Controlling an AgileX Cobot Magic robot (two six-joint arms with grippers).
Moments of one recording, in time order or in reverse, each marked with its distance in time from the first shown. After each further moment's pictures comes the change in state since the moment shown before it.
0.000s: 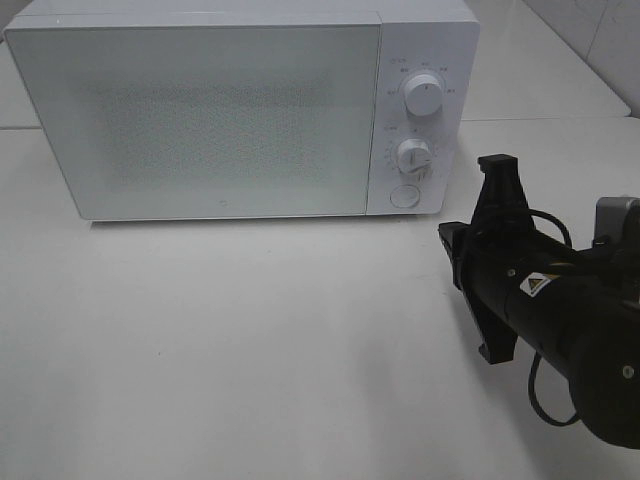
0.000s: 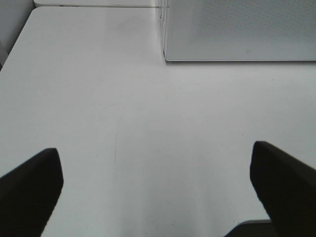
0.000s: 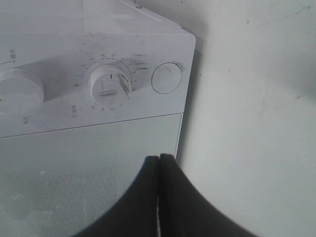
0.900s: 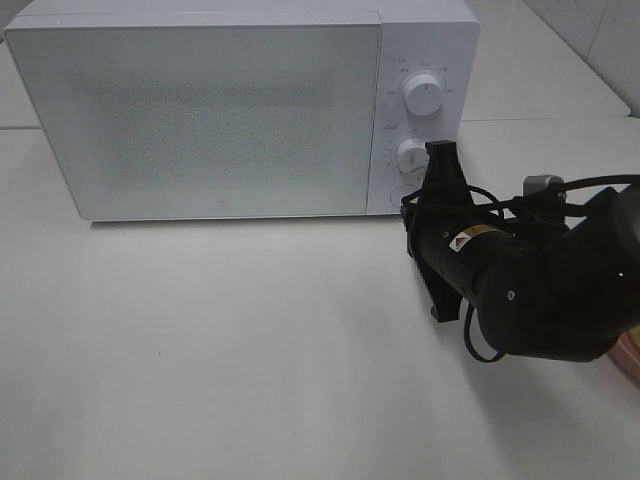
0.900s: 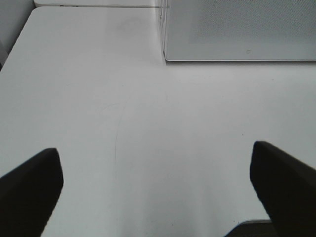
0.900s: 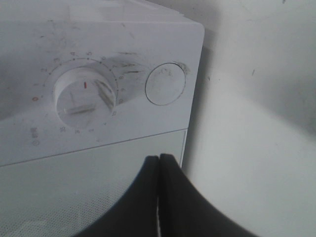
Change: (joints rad) left arm 0.000 0.000 0.000 0.000 0.000 0.000; right arm -0.133 0.240 -0.238 -0.130 0.061 0.052
